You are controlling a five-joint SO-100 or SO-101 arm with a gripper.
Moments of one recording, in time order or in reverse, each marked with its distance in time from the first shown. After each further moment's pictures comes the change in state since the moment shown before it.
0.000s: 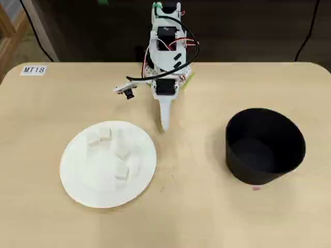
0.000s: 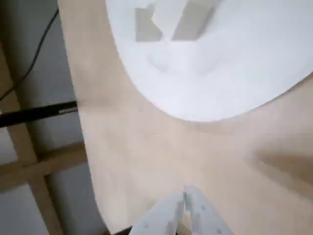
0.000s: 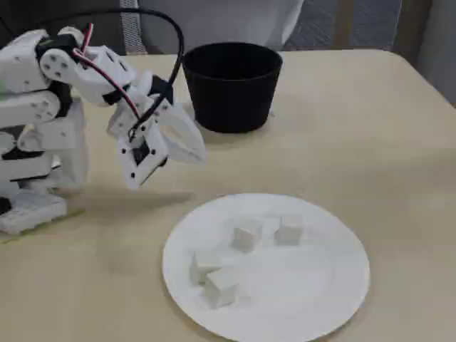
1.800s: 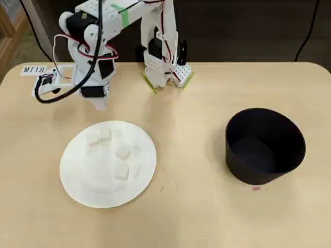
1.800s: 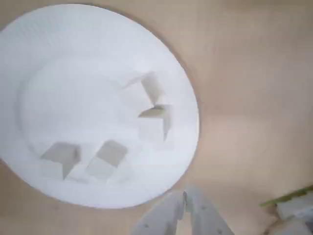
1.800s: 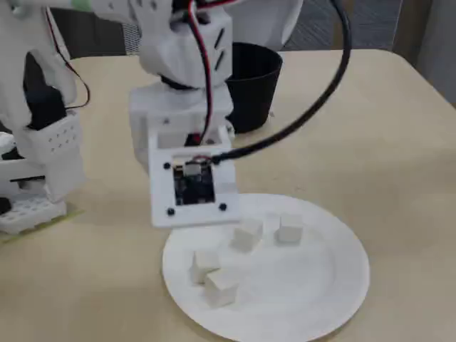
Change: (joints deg) arm 35.9 -97.3 -90.9 41.9 -40.0
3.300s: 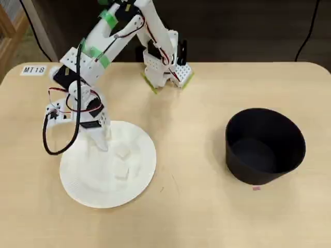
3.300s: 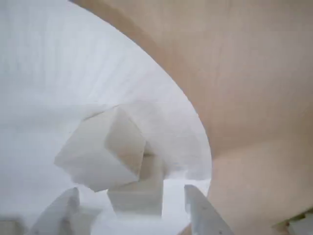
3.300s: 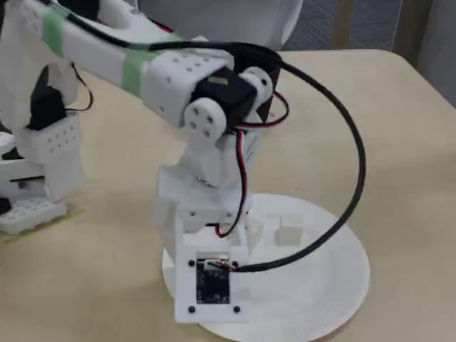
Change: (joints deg) arm 0.8 -20.1 -2.2 -2.3 1.0
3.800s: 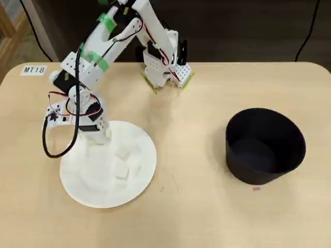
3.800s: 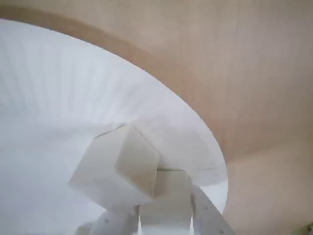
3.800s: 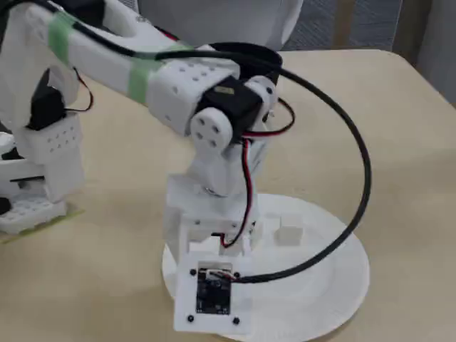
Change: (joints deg) arm -0.3 -3.3 -3.1 -1.8 4.4
